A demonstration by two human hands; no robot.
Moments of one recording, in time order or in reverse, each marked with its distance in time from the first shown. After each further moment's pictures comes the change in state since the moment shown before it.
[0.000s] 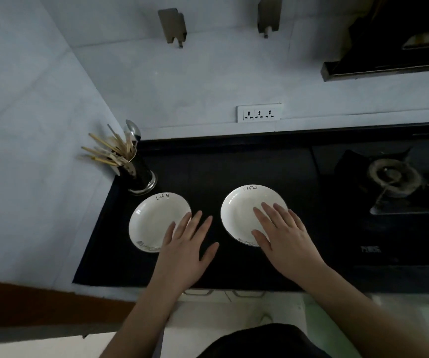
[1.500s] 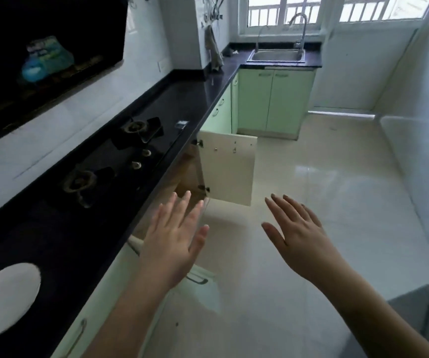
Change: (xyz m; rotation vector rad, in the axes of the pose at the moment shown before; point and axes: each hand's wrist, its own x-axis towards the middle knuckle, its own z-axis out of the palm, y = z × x) left_hand -0.251 0.357 -0.046 -0.108 0.077 1.289; right_hand -0.602 -0.043 -0.006 0.048 0.532 1.243
